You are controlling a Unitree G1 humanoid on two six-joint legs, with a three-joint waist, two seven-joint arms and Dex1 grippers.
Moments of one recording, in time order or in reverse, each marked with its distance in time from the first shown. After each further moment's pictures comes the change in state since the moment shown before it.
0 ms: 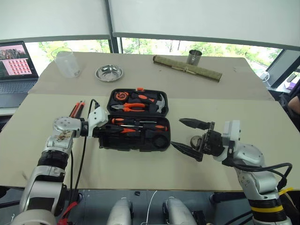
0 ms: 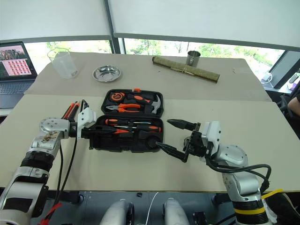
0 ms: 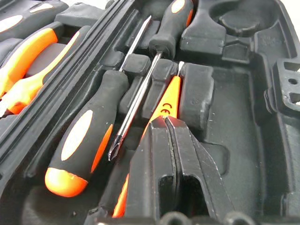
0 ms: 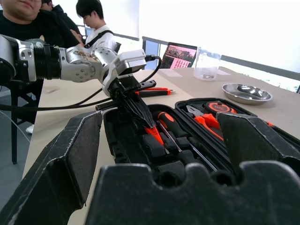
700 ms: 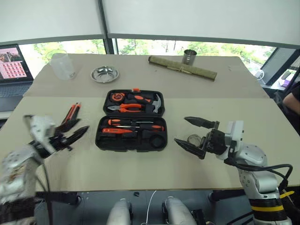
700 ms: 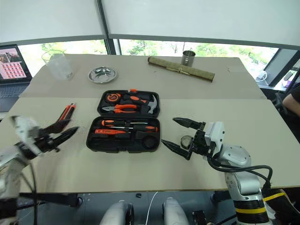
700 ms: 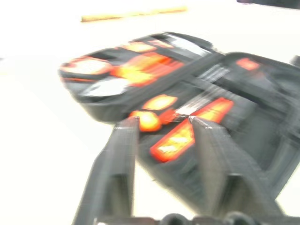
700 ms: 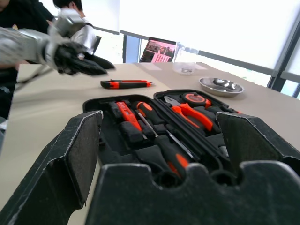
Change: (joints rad) left arm 0.669 0.018 0.604 -0.642 -0.332 0.262 0.417; right arm 0.004 0.005 -0.037 0.067 -0.042 -0.085 -0.003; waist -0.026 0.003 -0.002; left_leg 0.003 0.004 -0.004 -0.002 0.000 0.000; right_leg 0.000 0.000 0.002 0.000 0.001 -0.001
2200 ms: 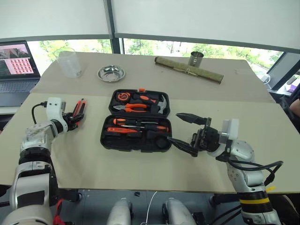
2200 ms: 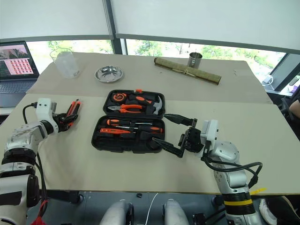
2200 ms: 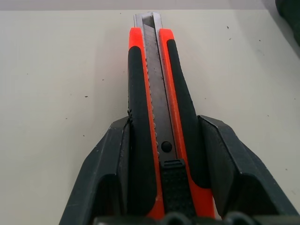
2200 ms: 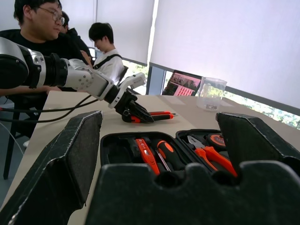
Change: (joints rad) left arm -0.733 0.052 -0.316 0.888 0.244 0.161 0.276; right arm -0.081 0.082 0.063 0.061 0.038 -0.075 0.071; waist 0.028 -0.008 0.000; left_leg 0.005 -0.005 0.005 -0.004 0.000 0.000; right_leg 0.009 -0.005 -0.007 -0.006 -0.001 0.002
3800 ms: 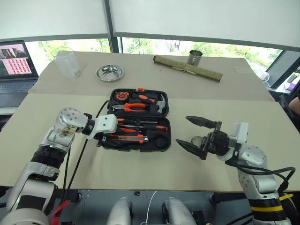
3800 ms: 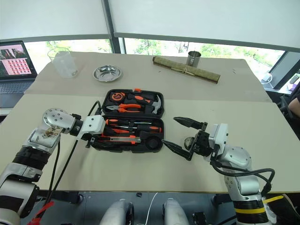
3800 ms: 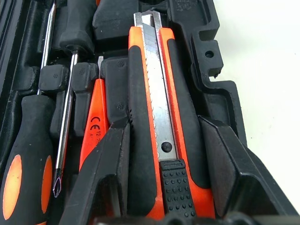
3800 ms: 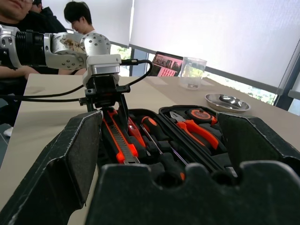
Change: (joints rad) left arm 0.029 0.042 -0.478 -0.479 0.167 -0.394 -0.834; right arm 0.076 -0.079 -0.053 -0.041 0.004 0.006 -0.040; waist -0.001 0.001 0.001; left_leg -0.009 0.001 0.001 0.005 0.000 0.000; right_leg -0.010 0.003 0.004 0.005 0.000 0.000
